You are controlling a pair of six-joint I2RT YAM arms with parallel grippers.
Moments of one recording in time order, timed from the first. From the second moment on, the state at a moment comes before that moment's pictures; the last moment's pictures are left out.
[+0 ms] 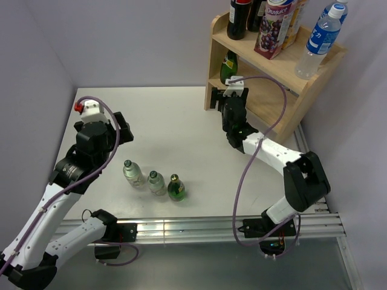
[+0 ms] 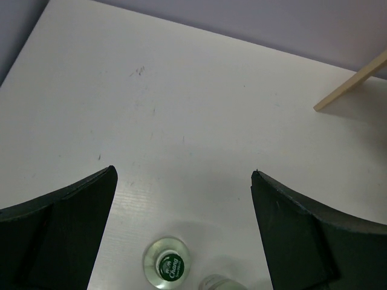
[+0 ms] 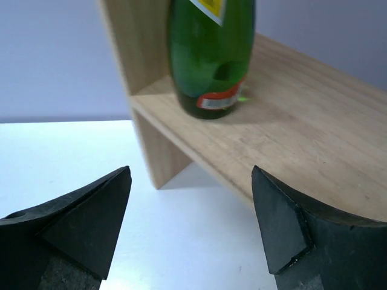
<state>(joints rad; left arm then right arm) -0.51 0.83 1.08 -0.59 -0.56 -0.40 0.49 1.56 1.02 0.52 0.55 0.01</state>
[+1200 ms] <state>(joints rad) -1.22 1.23 1.28 -0.96 -0.37 -0.63 0.63 0.66 0.87 -0.47 0.18 0.28</state>
